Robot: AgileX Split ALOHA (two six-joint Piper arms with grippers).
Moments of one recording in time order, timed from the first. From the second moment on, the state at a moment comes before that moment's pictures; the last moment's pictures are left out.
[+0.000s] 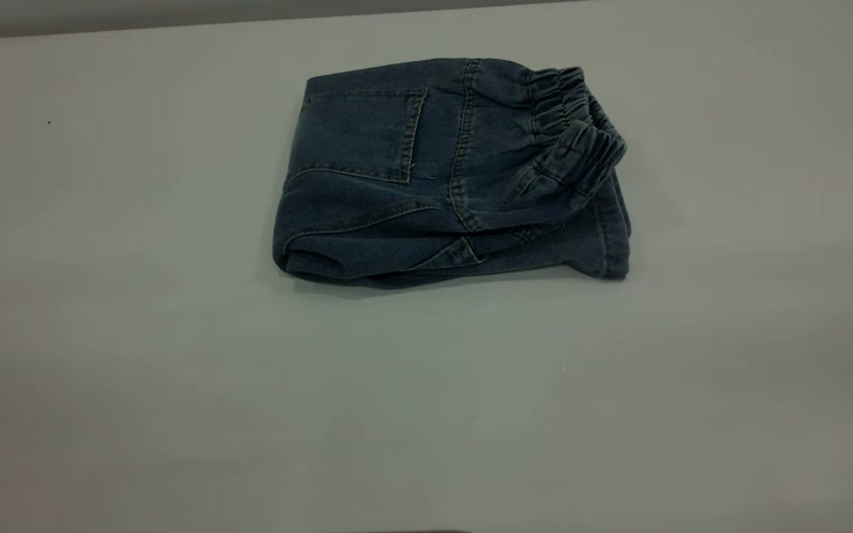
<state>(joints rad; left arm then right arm) 0.04 0.20 -0.49 -0.13 1.12 0.20 0.01 0.07 -0.47 0.01 1.13 0.13</state>
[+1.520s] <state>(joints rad) 0.04 -0.02 -0.49 -0.13 1.14 0.20 0.01 -0.01 -0.47 0.01 1.13 0.13</state>
